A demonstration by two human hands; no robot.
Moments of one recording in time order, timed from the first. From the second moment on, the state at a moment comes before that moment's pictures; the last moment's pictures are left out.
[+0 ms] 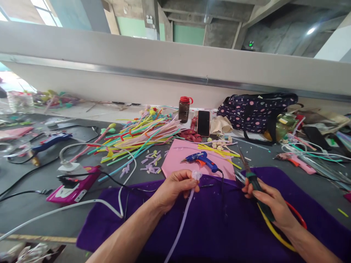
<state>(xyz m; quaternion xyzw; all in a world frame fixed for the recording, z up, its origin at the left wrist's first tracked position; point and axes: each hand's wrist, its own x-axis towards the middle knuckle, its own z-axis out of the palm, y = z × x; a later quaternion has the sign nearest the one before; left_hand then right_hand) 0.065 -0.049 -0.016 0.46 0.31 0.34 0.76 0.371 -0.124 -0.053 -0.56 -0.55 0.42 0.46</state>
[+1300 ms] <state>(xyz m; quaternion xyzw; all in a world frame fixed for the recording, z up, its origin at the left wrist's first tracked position) 0.067 -0.055 -0.007 0.38 0.36 0.46 0.71 0.246 -0.092 0.007 -0.50 -0.84 0.06 0.20</state>
